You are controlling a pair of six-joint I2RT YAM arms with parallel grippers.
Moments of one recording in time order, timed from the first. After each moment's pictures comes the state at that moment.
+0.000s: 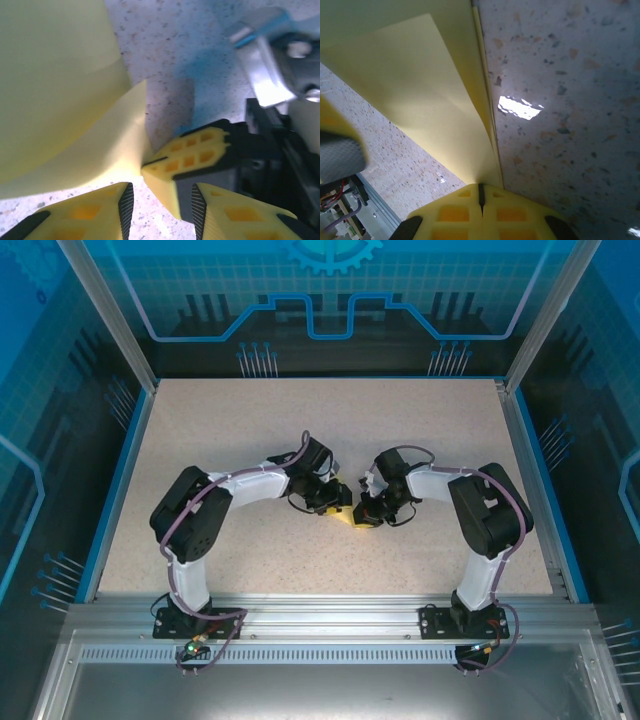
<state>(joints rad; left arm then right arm) -0.62 1.90 1.18 -0.35 0.54 -0.84 0.42 1.84 0.95 -0.49 -0.65 0.41</state>
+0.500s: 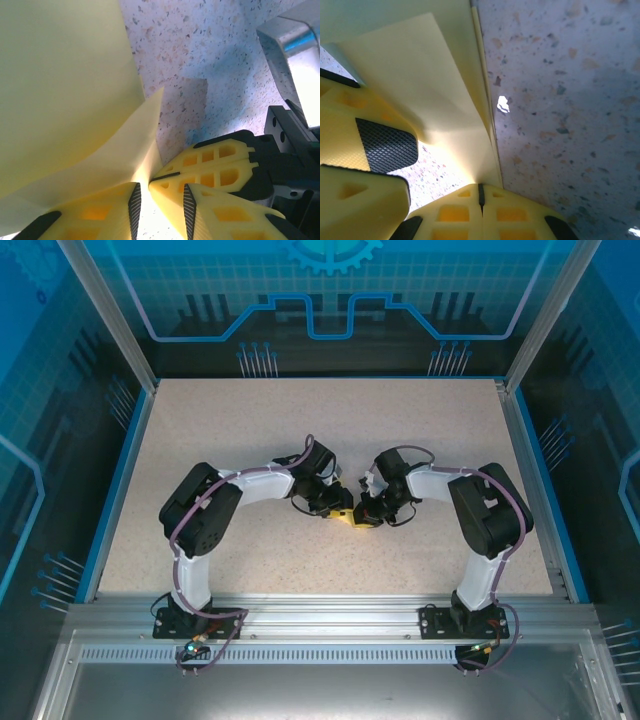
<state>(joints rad) -0.62 1.95 1.19 -0.33 0.56 -0.85 0.42 1.84 0.95 -0.49 -0.65 0.41</state>
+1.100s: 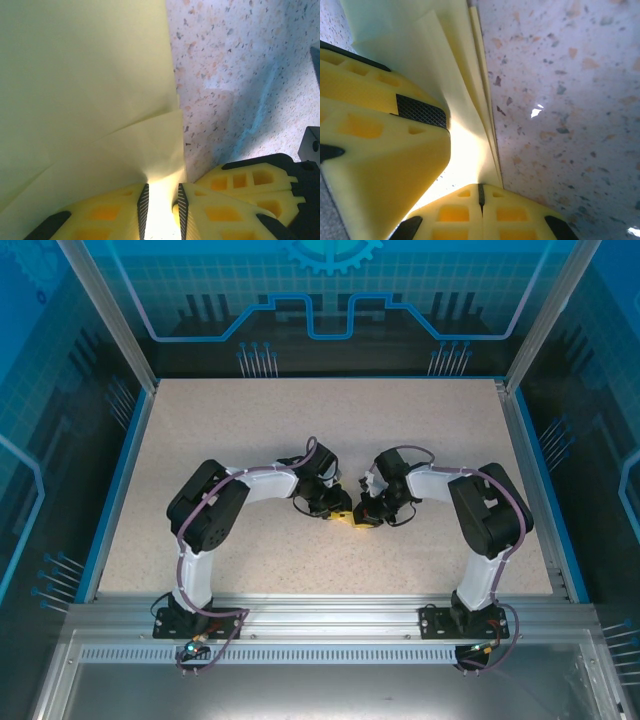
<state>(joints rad) -0.62 2.01 1.21 -0.34 0.52 -0.85 0.42 1.84 0.95 -0.49 -0.64 0.41</state>
